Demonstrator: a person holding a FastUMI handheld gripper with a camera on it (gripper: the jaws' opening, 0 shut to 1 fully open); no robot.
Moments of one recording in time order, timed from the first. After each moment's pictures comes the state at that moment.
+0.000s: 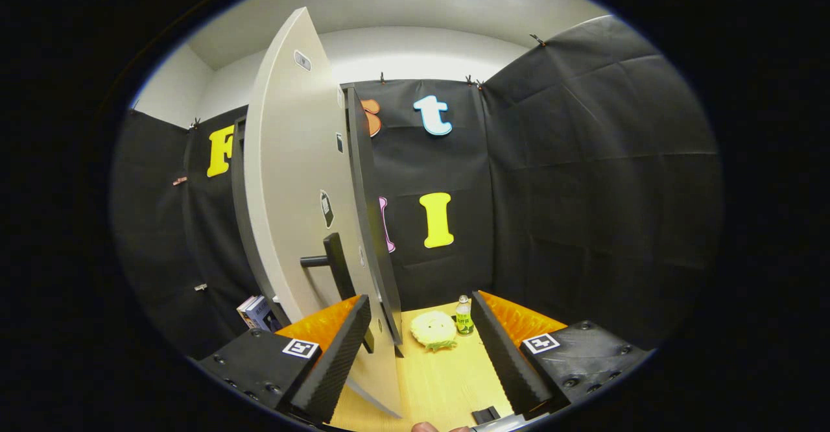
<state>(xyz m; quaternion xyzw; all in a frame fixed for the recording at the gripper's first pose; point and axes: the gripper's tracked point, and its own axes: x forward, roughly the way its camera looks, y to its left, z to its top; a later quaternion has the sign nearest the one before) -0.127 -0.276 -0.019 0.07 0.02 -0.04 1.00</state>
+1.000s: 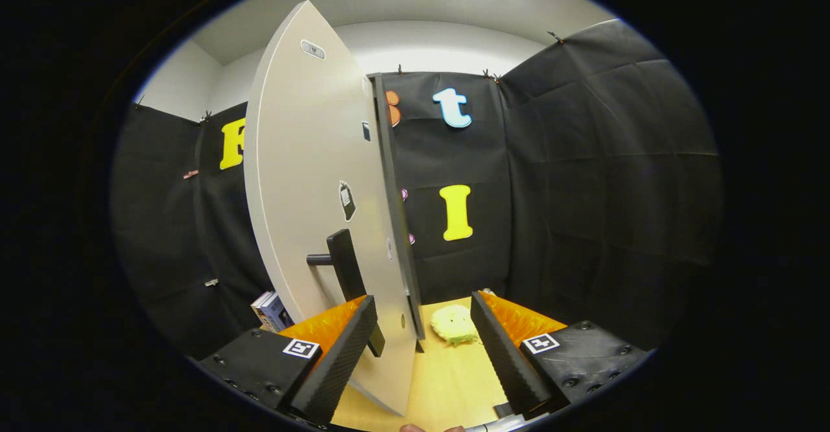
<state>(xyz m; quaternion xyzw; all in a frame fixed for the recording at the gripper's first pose) -0.123 -0.198 -0.026 0.07 0.03 0.00 1.00</state>
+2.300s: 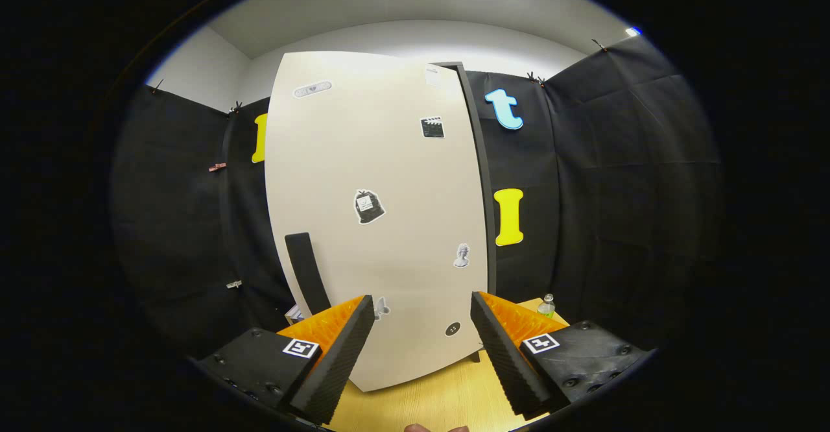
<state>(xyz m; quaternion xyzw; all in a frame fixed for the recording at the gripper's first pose) -0.071 -0.064 -0.015 0.06 0.02 0.04 1.00</state>
